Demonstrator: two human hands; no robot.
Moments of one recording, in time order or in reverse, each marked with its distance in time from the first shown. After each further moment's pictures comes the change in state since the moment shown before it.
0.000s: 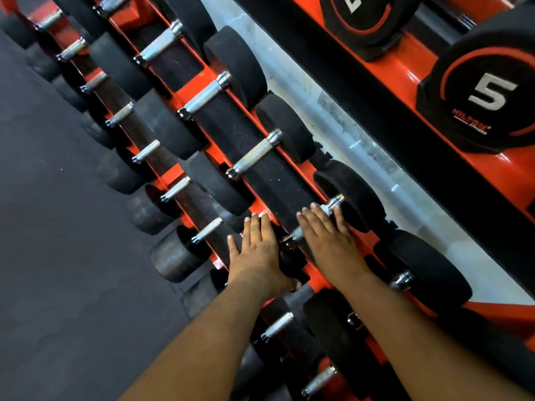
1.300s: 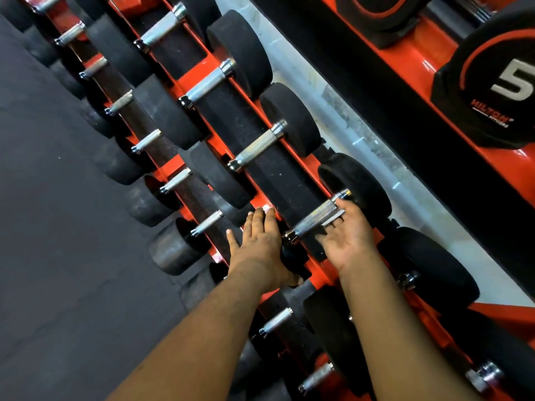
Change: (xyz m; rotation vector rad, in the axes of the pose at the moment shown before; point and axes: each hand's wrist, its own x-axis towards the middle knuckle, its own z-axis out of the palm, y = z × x) left_hand 0.008 -0.002 -0.002 -0.041 -0.041 -0.005; right_hand 0.032 0.001 -0.041 2.437 0.129 1.327
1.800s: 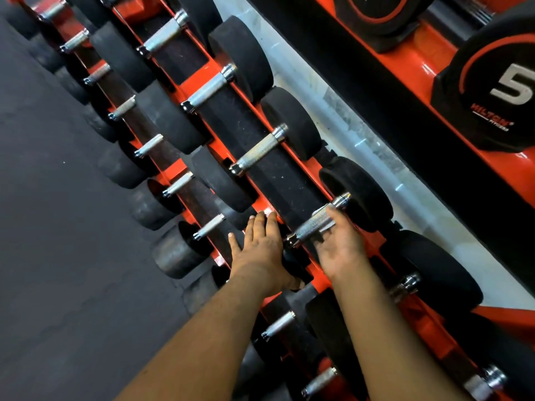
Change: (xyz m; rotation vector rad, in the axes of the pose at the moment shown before) left_hand -0.001 -0.001 0.000 0.010 0.006 0.007; right_hand 0.008 0.019 -0.004 -0.039 0.003 0.013
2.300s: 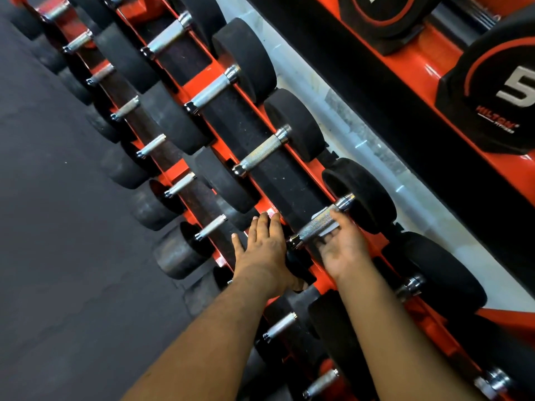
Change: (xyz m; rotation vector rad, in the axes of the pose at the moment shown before) left_hand 0.001 -0.001 0.002 -0.004 0.014 0.008; right_hand 0.002 0.001 0.000 0.017 0.037 -0.001
